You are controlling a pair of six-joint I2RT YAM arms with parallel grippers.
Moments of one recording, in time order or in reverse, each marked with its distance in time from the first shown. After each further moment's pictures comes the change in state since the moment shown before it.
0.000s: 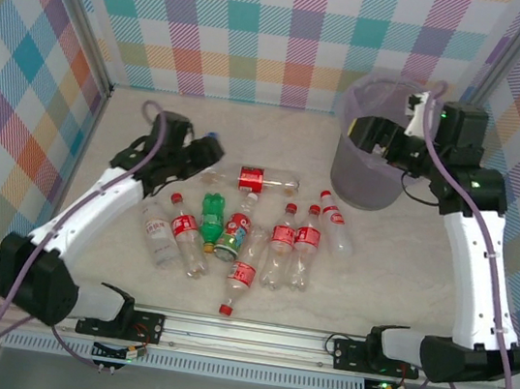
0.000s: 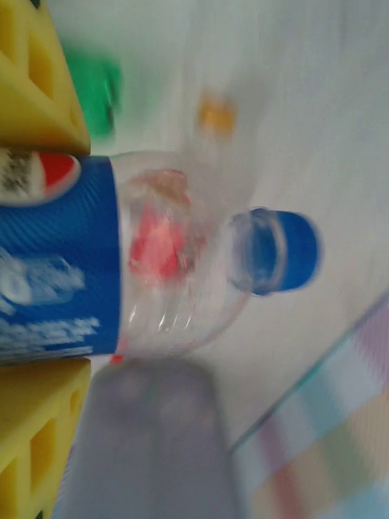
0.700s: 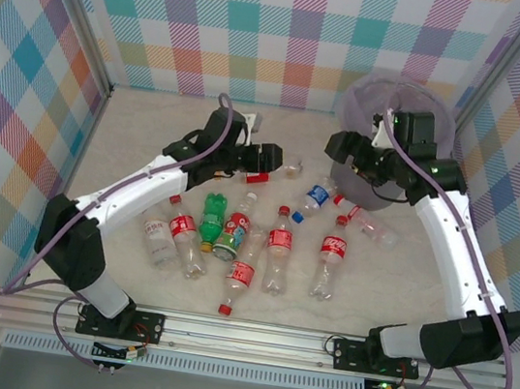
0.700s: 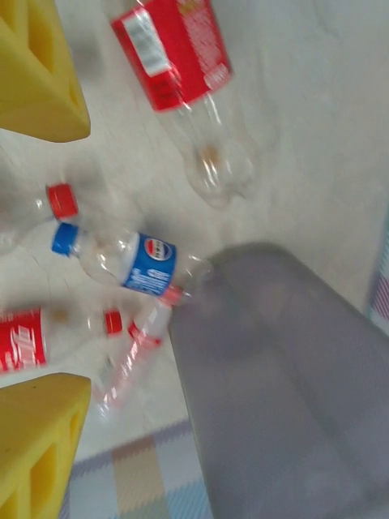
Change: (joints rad) left arm -0.193 0.236 0.188 0.044 0.018 0.276; right arm 0.097 0.061 -0.153 -0.027 0.148 0.127
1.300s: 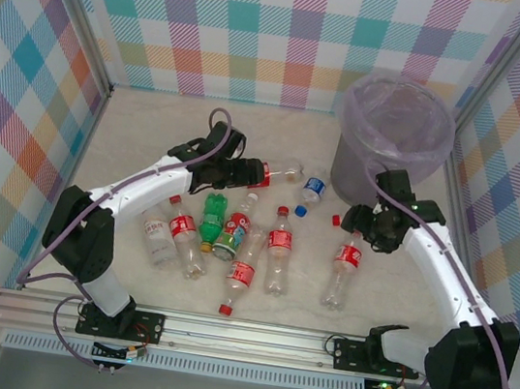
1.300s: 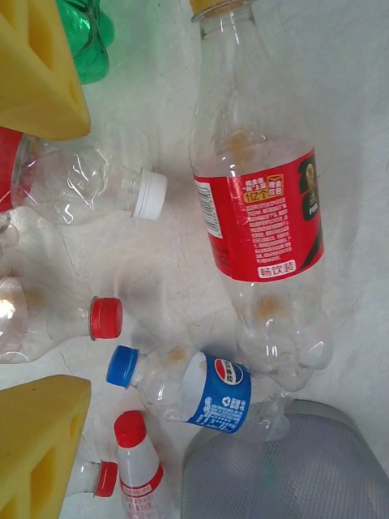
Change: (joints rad) left arm 0.042 0.037 -0.066 -0.134 -0.085 -0.117; right arm -0.044 -0.143 -0.517 -0.078 0.327 0.026
